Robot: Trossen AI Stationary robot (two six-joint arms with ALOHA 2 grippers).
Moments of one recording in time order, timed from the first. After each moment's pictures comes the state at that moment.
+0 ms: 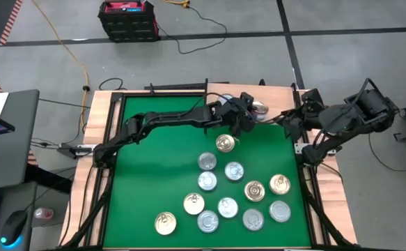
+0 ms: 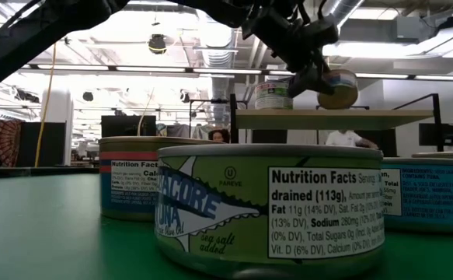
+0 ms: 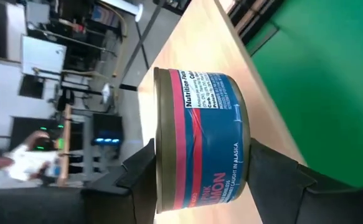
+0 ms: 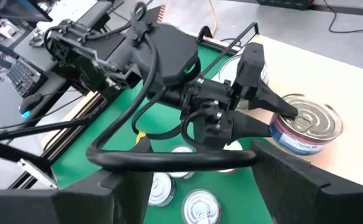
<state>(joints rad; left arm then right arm) 0.16 2.32 2.24 -0.30 -0.29 1.05 0.39 1.06 1.71 -1.38 0.68 1.03</state>
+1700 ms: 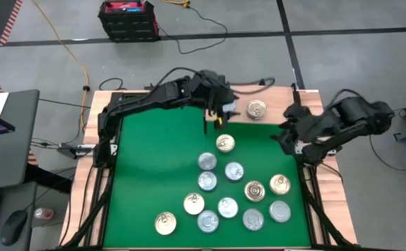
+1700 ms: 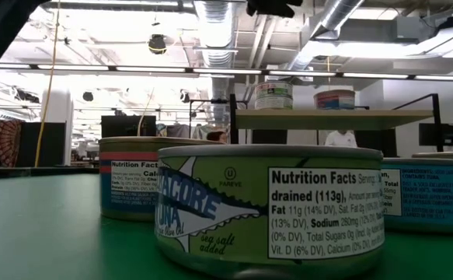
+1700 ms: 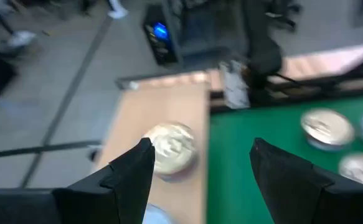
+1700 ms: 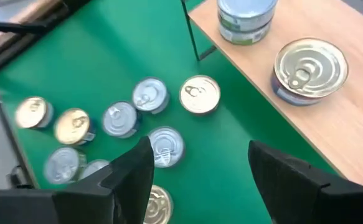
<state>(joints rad) 0.19 1.98 2.24 -0.66 0.03 0.29 0.31 1.11 1.61 -1.48 0.45 0.91</state>
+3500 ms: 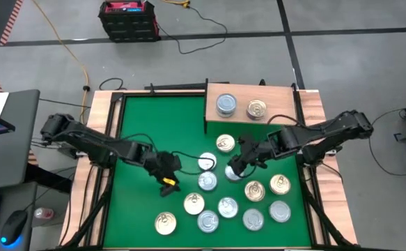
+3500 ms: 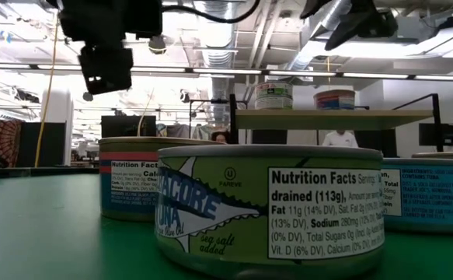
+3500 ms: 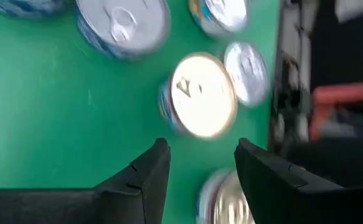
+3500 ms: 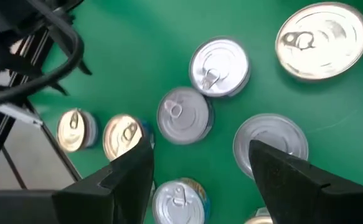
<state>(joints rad) -0.25 1.37 0.91 -0.29 0.17 -0.72 0.27 1.37 1.27 -0.82 0.19 1.16</state>
